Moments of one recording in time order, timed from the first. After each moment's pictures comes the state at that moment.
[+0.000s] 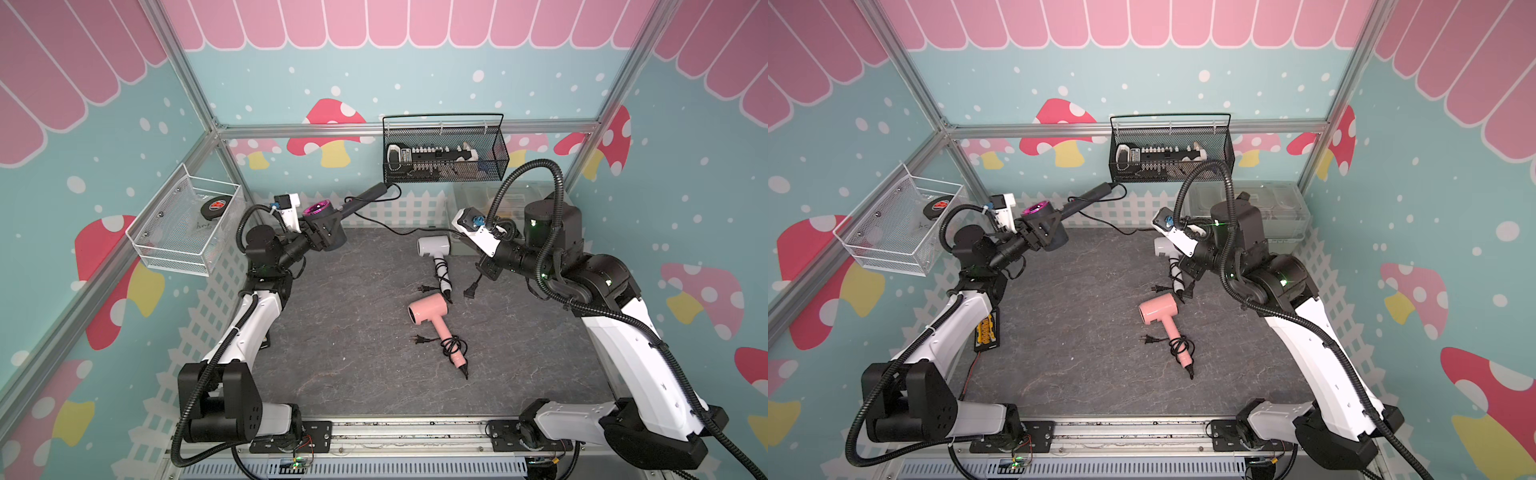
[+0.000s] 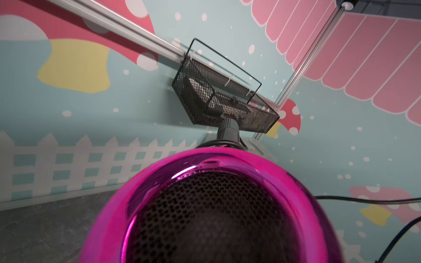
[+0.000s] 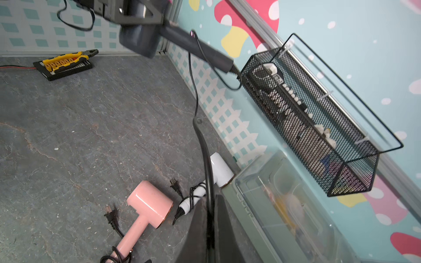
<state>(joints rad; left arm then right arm) 0.01 1.38 1.05 0.40 0.69 -0.50 0.60 1.30 1.87 -0.97 -0.07 -0.61</state>
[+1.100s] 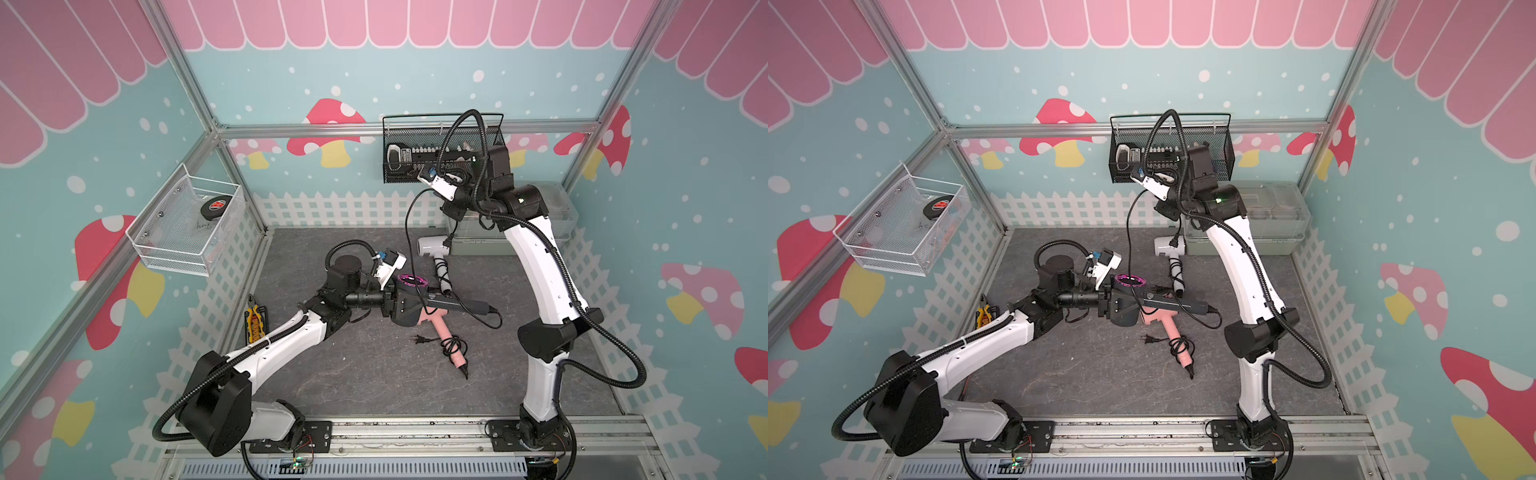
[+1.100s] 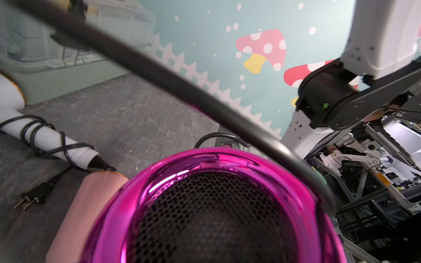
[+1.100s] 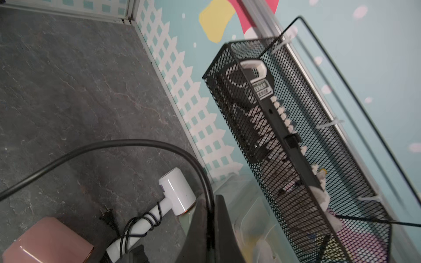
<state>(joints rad) -0.54 1.35 0.91 0.24 0.91 -0.36 0.41 1.99 2.52 -1.05 -0.13 -0.79</state>
